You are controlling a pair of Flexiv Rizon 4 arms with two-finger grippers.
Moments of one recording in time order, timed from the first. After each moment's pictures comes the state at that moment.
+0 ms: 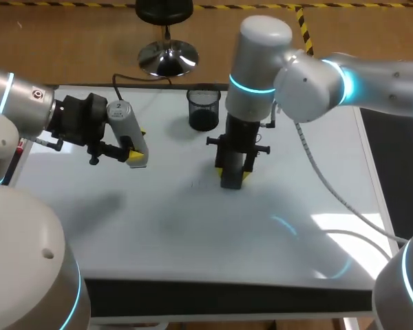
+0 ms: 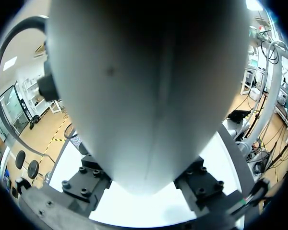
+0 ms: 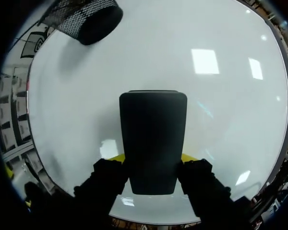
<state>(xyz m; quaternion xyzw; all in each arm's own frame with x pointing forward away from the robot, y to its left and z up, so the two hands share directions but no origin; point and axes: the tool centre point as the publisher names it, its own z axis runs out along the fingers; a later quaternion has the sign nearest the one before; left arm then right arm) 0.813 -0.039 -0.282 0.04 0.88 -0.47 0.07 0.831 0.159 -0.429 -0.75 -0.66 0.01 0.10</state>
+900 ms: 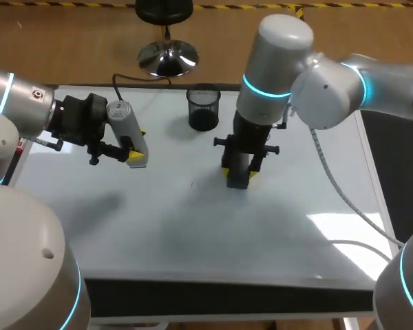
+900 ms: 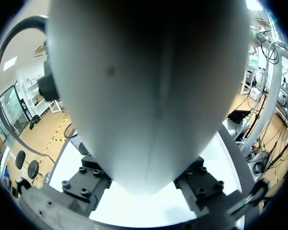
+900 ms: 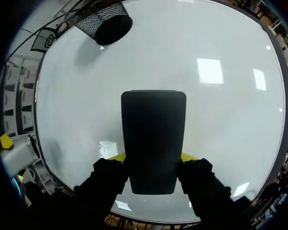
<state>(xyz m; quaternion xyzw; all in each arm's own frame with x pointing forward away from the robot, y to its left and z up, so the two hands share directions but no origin) 0.813 -0.039 -0.282 0.04 0.88 -0.47 0.07 0.813 0.159 -0.404 -0.72 -0.69 -0.03 0.09</state>
